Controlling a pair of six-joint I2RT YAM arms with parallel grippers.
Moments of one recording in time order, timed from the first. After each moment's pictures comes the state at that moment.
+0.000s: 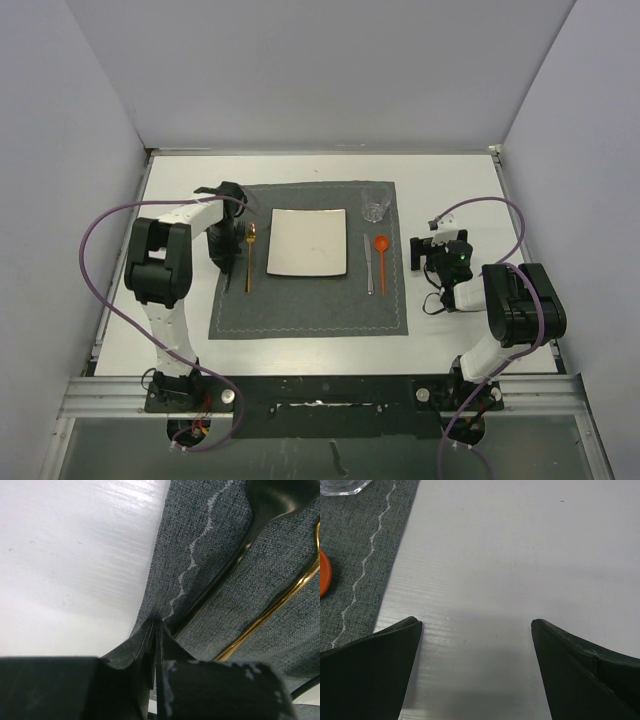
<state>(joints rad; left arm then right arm) -0.20 2.00 1.40 -0.98 -0.21 -0.44 0.03 1.64 0.37 0.86 -0.02 -0.16</state>
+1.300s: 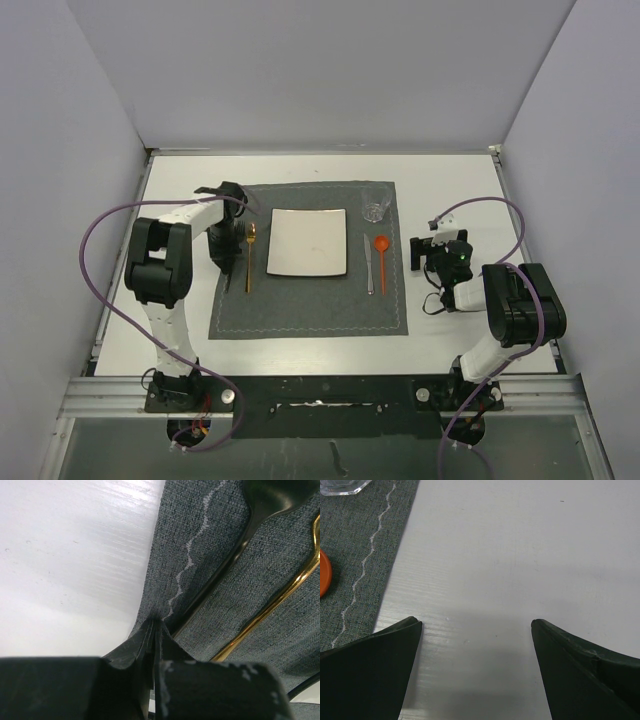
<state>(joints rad) -0.21 2.00 1.40 -0.98 -0.20 -0.44 0.03 1.64 0.37 0.86 -0.02 -0.16</state>
